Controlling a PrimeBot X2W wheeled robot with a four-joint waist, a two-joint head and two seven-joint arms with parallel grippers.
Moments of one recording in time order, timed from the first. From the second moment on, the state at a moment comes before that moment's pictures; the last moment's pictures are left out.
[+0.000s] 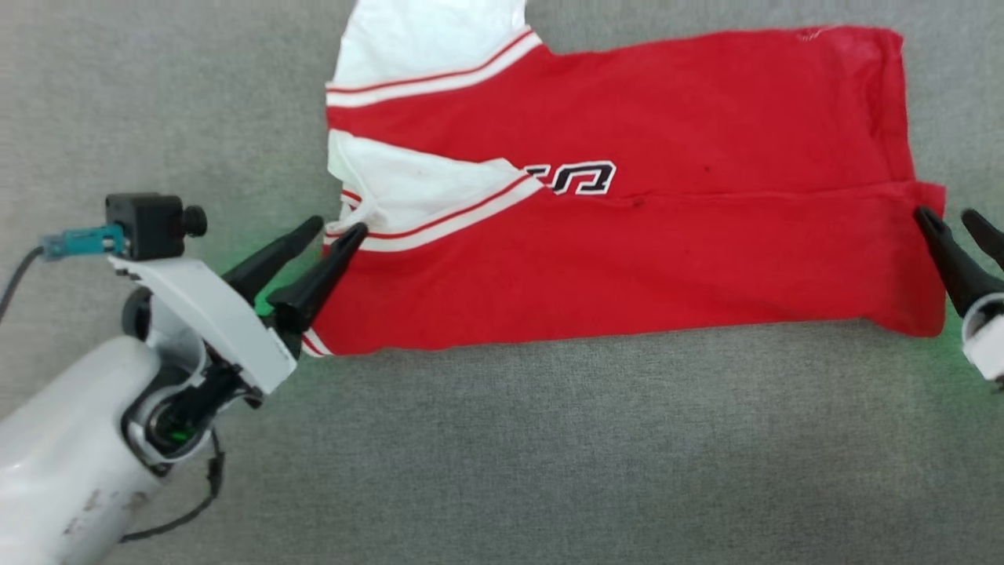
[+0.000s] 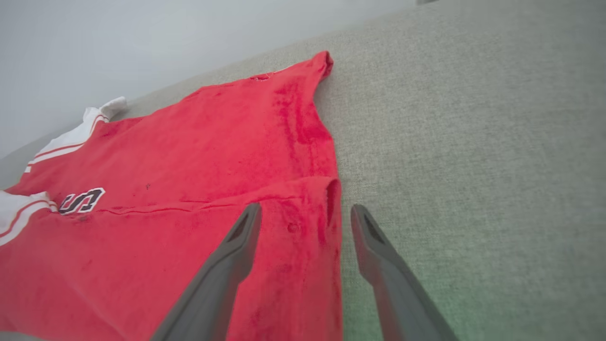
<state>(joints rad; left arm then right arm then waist) -0.78 0.76 -0.89 0.26 -1.42 -0.13 -0.07 -0.46 -0.50 0.09 0.22 0.85 0.13 0.27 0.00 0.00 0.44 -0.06</state>
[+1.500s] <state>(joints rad) -0.88 0.83 -1.02 0.30 -1.59 -0.10 0.54 -0.42 -0.60 0.19 0.10 0.74 0.13 0.56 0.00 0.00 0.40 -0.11</state>
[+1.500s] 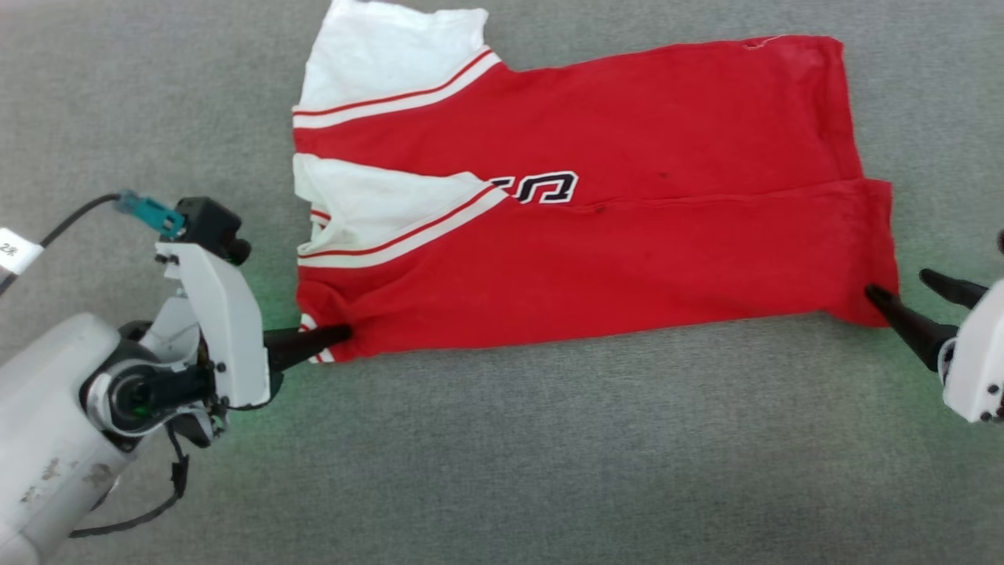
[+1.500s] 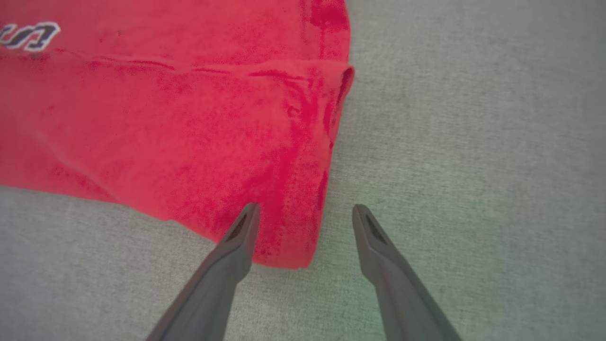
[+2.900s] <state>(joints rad) -0.58 1.02 -1.00 -0.14 -1.56 -0.04 0.24 -0.20 -0.62 0.02 -0.05 0.79 0.13 0.82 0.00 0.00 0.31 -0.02</state>
